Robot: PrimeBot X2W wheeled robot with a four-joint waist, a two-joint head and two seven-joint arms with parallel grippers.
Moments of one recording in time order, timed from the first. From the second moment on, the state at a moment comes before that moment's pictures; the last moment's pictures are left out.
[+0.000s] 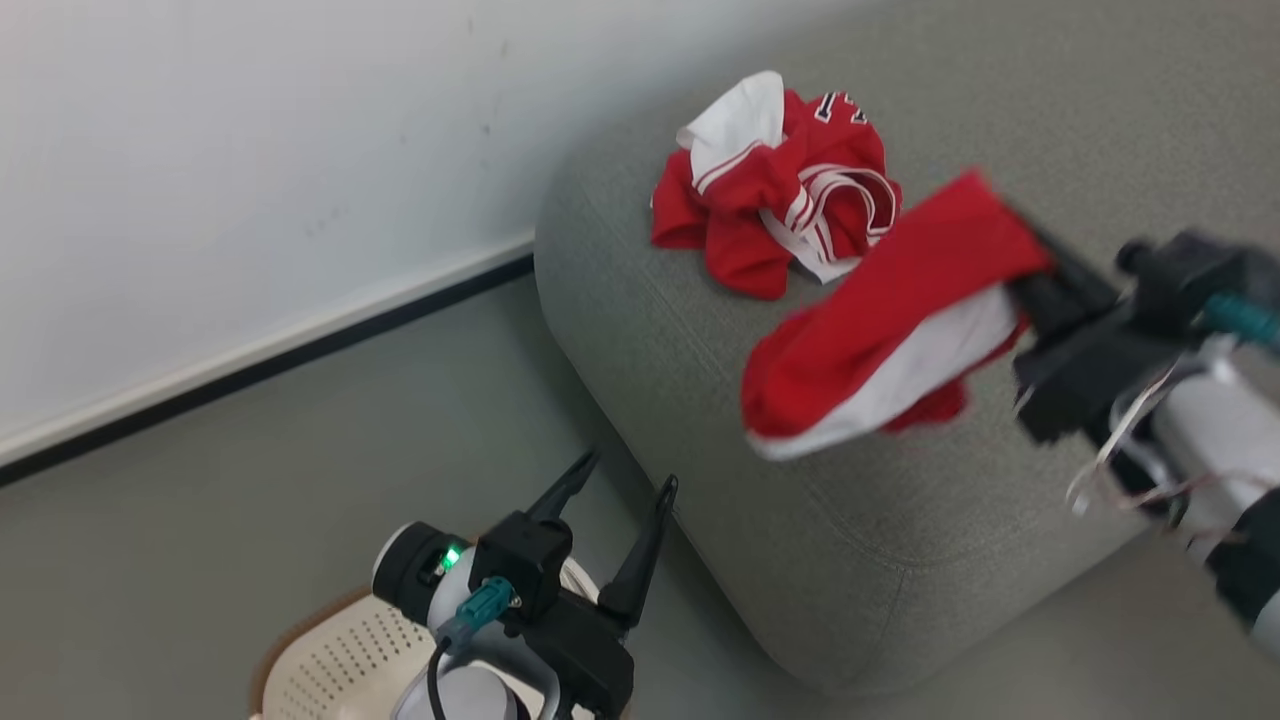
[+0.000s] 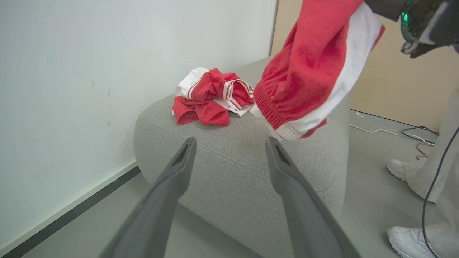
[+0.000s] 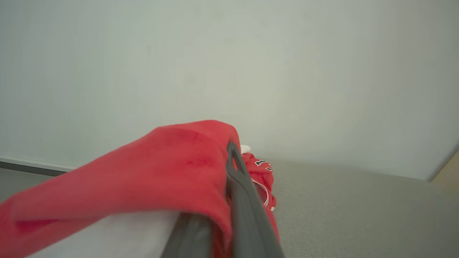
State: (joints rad) left arm -0.31 0.10 -0.59 0.28 -0.35 0.01 -0.14; right arm -0.75 -0.50 0.78 0.47 0.57 0.08 -0.26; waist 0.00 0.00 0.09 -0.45
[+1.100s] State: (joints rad) left arm -0.62 0.13 -0.64 0.09 -0.22 -0.02 0.03; right arm -1.30 -0.61 0.58 0.91 0.59 0.04 -0.21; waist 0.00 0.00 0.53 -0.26
